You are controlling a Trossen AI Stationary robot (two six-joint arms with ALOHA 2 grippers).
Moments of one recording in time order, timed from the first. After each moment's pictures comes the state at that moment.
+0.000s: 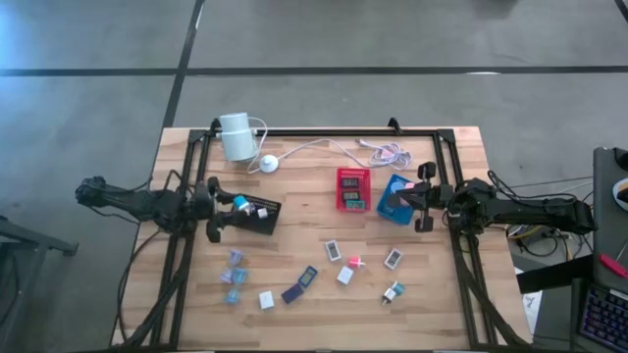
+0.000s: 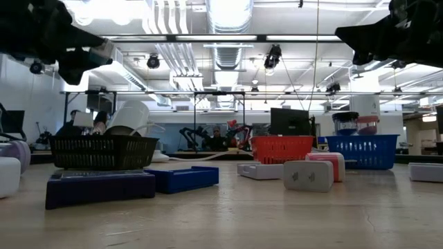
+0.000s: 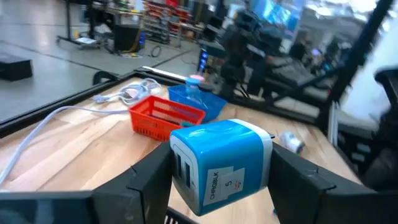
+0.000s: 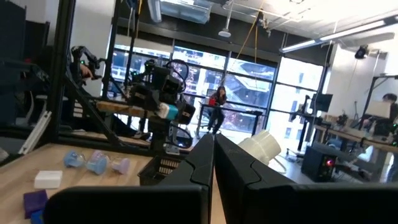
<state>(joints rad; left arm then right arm) -0.27 0.14 0.16 -0.11 -0.43 -0.26 -0.15 0.36 0.01 0.61 -0.08 -0.15</state>
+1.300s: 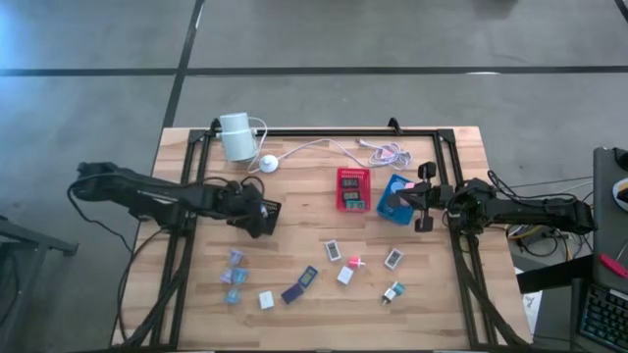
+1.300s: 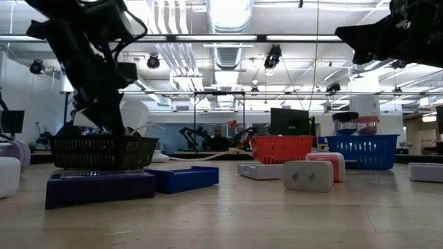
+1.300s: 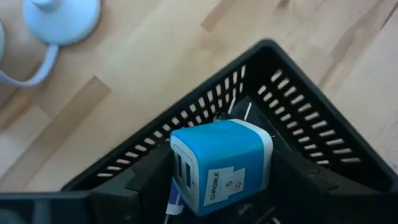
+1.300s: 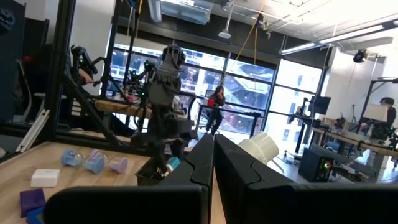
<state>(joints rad) -0.03 1.22 0.60 -0.55 -0.33 -0.62 -0.15 0.36 0.01 0.61 -0.08 -0.17</state>
